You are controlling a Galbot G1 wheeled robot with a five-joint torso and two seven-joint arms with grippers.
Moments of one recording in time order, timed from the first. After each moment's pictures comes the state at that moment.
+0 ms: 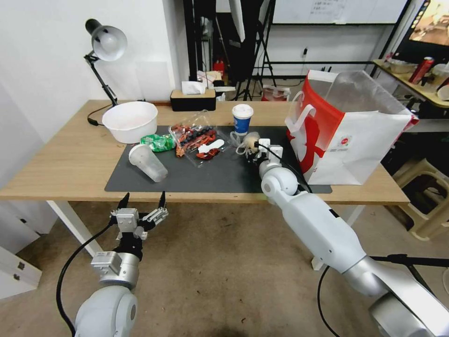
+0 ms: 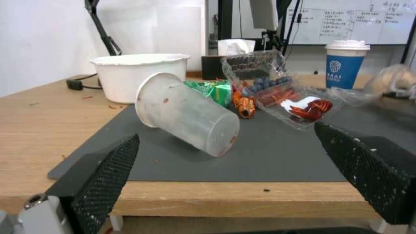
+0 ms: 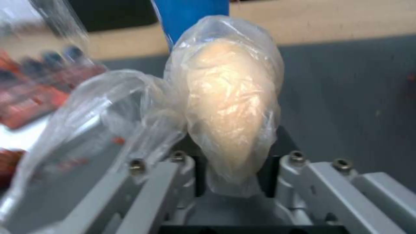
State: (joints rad) left arm 1.59 -1.53 -0.62 -2.14 -0.15 0.03 0.06; right arm -0.52 1.22 -0.12 1.41 0.81 -0.29 0.45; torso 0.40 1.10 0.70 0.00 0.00
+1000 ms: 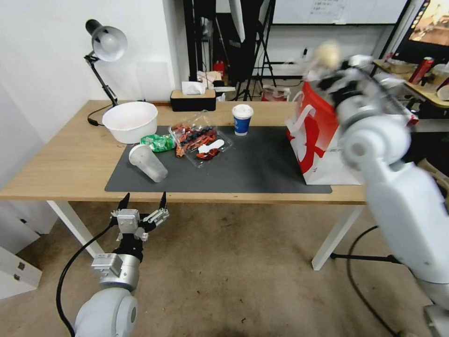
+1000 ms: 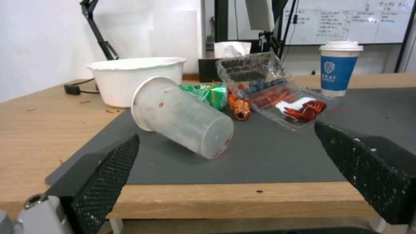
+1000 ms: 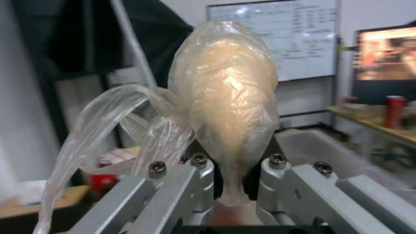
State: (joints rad) left arm 1.60 -1.53 -0.61 -2.15 -0.13 0.02 0.06; right arm -0.52 0.94 0.33 1.92 0.86 -0.52 0.60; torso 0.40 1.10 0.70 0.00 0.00
